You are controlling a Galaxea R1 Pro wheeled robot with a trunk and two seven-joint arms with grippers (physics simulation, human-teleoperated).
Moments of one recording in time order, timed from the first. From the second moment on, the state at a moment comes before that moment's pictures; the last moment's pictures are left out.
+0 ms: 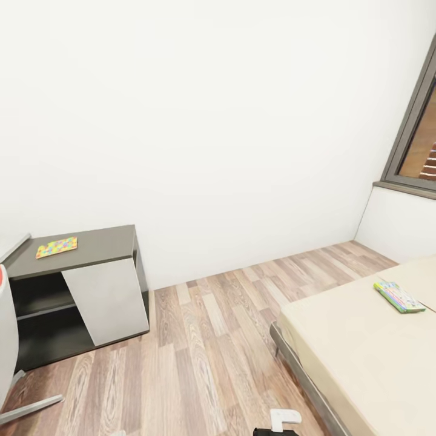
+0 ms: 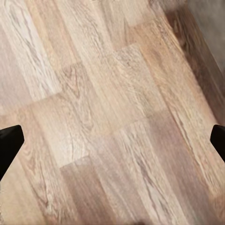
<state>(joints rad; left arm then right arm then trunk) -0.32 0.05 0.23 -0.11 0.06 -0.30 0.11 -0.34 0.17 0.02 -0.31 0.02 0.02 -0.26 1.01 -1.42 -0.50</state>
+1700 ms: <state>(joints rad) -0.32 0.03 0.23 -0.11 0.06 -0.29 0.11 -0.34 0.17 0.03 -0.31 0.01 0.02 -0.26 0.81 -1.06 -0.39</state>
